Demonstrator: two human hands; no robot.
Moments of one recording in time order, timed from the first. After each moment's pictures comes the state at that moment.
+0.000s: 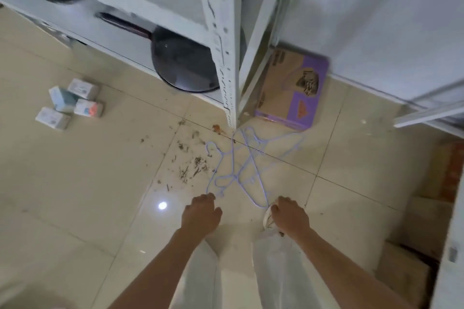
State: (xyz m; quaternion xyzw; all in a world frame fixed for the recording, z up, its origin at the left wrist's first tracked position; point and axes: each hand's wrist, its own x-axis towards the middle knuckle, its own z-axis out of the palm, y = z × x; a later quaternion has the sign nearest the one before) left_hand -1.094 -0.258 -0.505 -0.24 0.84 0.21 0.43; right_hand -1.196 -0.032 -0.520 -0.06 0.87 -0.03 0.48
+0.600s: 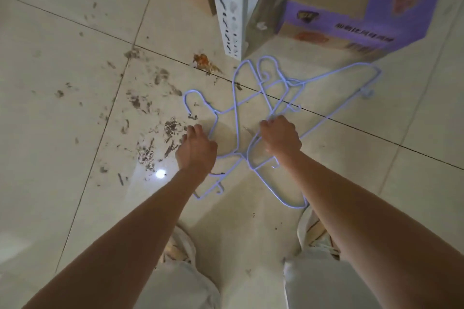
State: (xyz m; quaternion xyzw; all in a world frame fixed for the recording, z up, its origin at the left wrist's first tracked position) left_hand -1.160 -0.306 -0.947 -0.34 0.88 0.17 0.29; right_hand -1.272 -0.146 -0.951 0.15 0.90 -0.17 0.37
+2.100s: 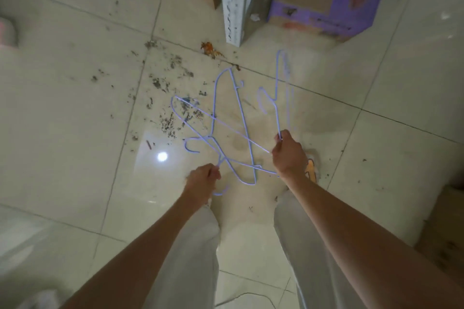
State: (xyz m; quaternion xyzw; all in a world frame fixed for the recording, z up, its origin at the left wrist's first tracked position) left_hand -1.018 -0.282 -0.767 -0.37 0.74 0.43 0.37; right_hand -1.147 -0.079 -0.796 0.08 0.92 -0.15 0.34
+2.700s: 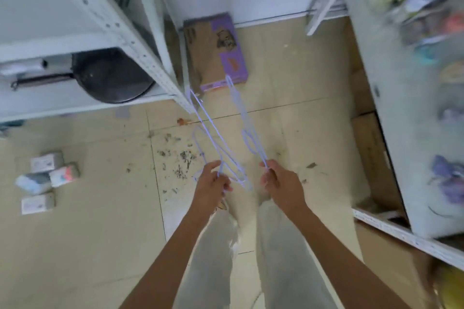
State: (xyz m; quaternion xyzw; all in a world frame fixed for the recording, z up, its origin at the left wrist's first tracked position) left_hand -1.042 -0.231 -0.345 -0.26 0.68 0.60 0.33; right_hand -1.006 -0.020 -0.361 0.19 0.86 -0.43 0.21
